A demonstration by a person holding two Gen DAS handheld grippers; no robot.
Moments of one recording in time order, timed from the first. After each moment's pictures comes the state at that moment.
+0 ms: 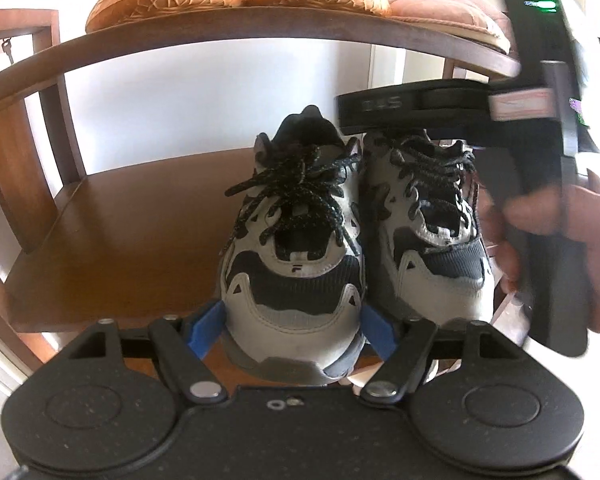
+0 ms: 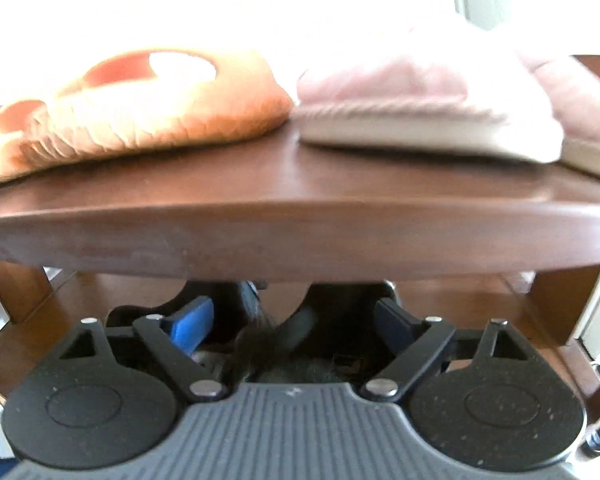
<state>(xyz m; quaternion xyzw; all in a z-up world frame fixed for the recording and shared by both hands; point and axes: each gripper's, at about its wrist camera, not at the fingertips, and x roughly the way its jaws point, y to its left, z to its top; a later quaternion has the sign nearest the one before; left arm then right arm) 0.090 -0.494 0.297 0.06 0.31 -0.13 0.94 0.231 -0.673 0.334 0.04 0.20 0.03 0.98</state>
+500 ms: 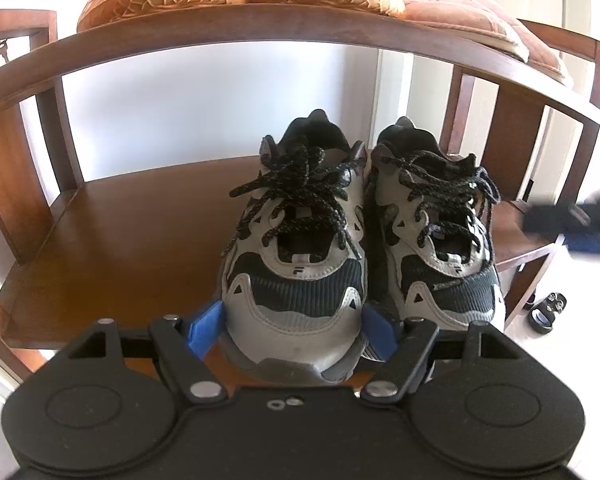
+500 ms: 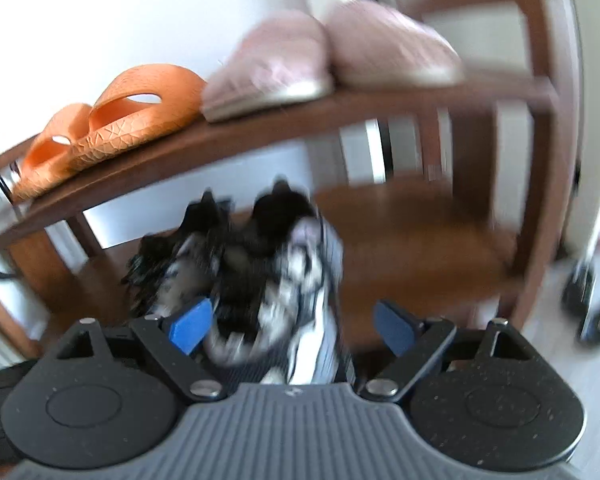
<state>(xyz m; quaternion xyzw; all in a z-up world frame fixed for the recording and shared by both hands) 0.104 -0.495 0.295 0.06 0.31 -0.12 0.94 0.098 -0.709 0.362 0.18 0.29 0.01 0.94</state>
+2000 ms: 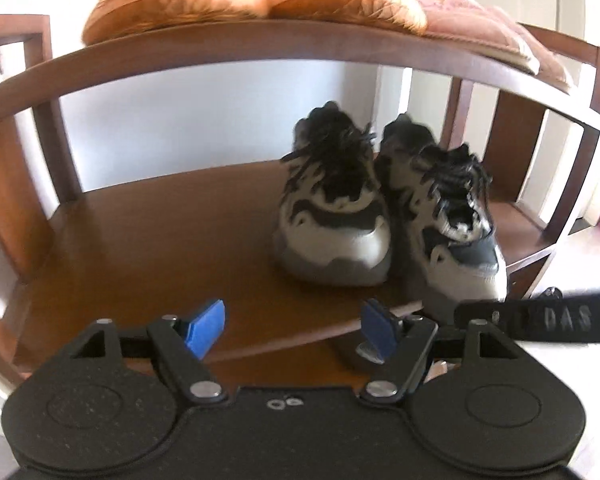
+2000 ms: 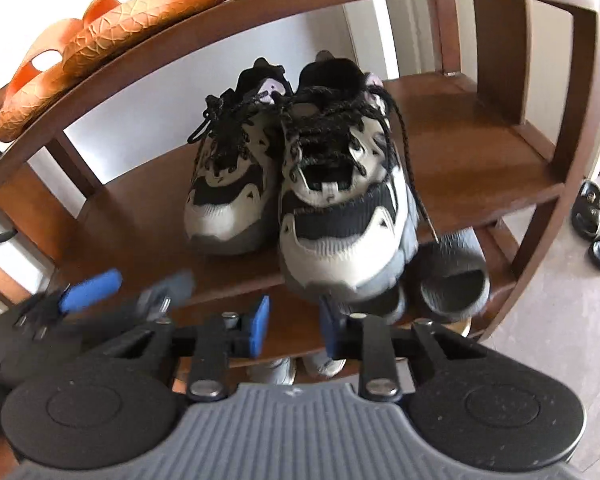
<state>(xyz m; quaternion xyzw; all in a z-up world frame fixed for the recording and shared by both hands) 0.084 -0.443 0.294 0.04 0.31 -0.14 0.94 0.102 -0.634 0.318 0.17 0.39 -0.01 0.91</state>
